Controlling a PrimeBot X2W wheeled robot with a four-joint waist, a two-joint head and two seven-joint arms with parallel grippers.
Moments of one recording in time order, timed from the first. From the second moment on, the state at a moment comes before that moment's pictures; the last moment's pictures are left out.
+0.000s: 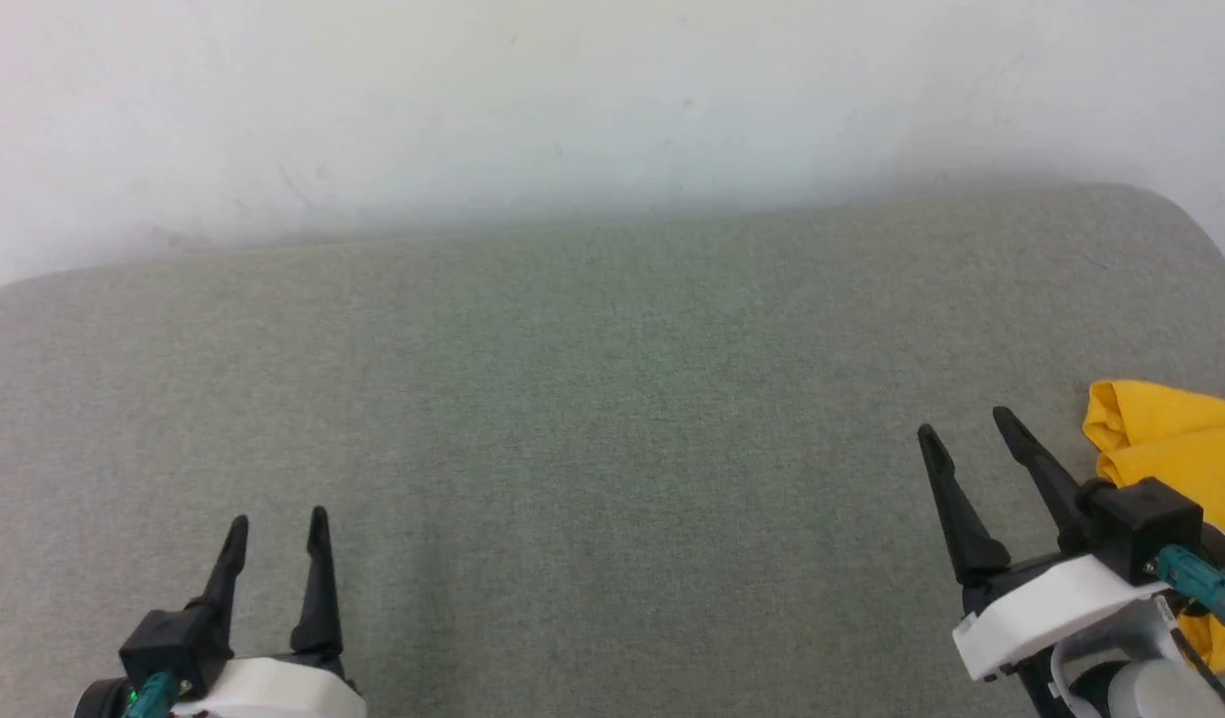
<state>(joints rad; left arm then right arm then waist) 0.06 0.12 0.05 0.13 -0.20 -0.03 -0.26 -0.03 -0.17 0.09 0.01 0.21 0.13 -0.07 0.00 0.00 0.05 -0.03</state>
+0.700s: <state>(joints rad) 0.13 0.13 0.10 0.15 -0.21 -0.04 -0.26 0.10 -0.10 0.06 -0.05 0.16 0.13 -0.03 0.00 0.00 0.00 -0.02</state>
